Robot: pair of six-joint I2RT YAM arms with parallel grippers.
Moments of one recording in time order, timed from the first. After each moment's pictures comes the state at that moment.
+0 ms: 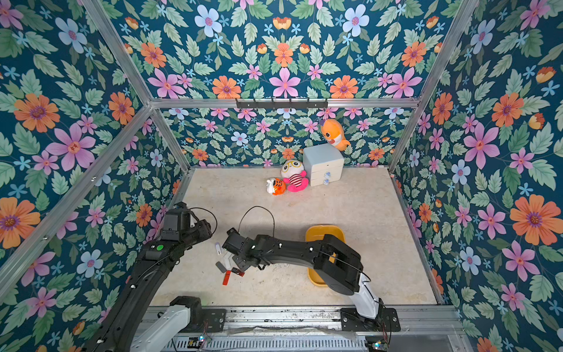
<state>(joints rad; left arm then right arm) -0.15 0.87 0.79 -0.72 -0.12 -0.44 1.22 1.97 1.50 -0.55 0.17 0.41</state>
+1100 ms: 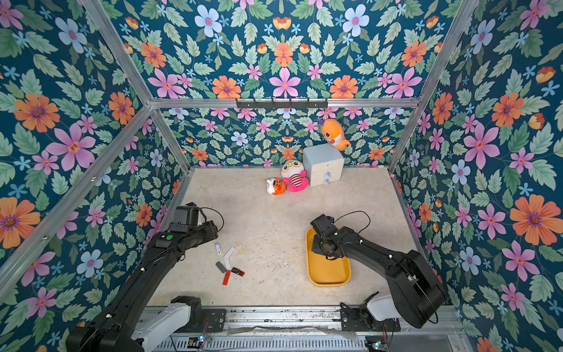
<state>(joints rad) -0.17 1.00 0.79 -0.72 -0.06 -0.44 0.65 1.43 0.77 -0.55 0.05 0.79</state>
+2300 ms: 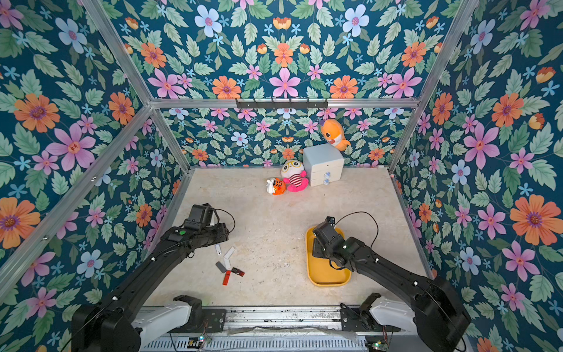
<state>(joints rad) -0.31 1.10 0.77 -0.68 -0.05 -0.50 0.78 1.14 0.67 -0.55 0.19 0.74</state>
